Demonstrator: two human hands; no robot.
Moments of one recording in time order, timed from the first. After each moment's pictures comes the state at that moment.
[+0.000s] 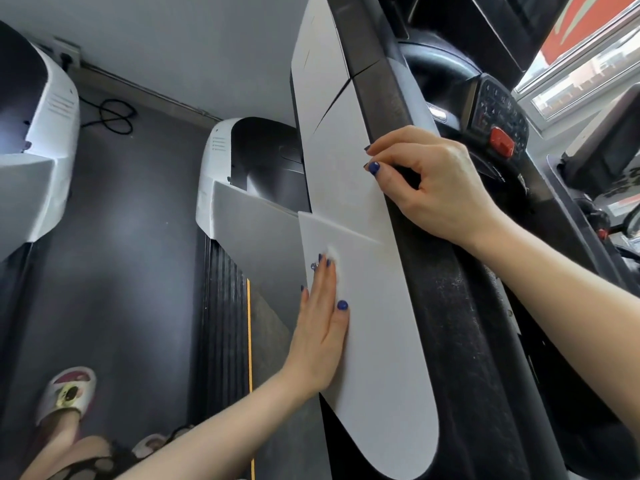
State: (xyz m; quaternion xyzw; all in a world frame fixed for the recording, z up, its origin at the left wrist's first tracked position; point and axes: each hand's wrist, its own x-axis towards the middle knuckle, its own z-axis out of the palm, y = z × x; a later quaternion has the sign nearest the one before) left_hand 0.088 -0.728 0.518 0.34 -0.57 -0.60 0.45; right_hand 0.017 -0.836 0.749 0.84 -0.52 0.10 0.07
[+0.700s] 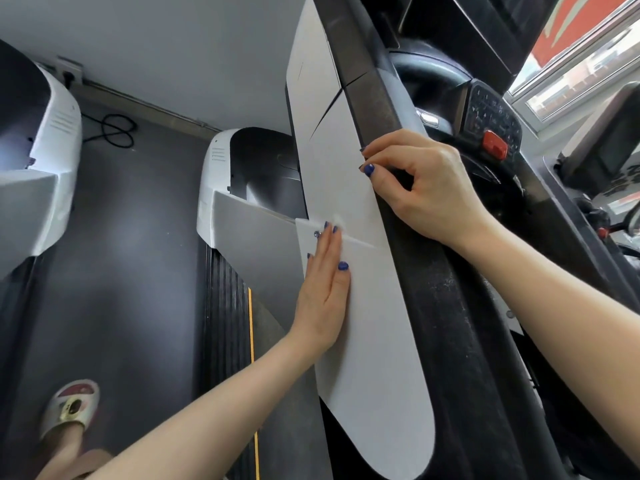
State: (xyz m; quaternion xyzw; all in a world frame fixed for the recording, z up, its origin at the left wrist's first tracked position) left_hand 0.089 -0.775 0.550 0.34 -0.54 -0.59 0.49; right_hand 0.016 -0.837 0.748 0.84 -0.53 0.13 0.08
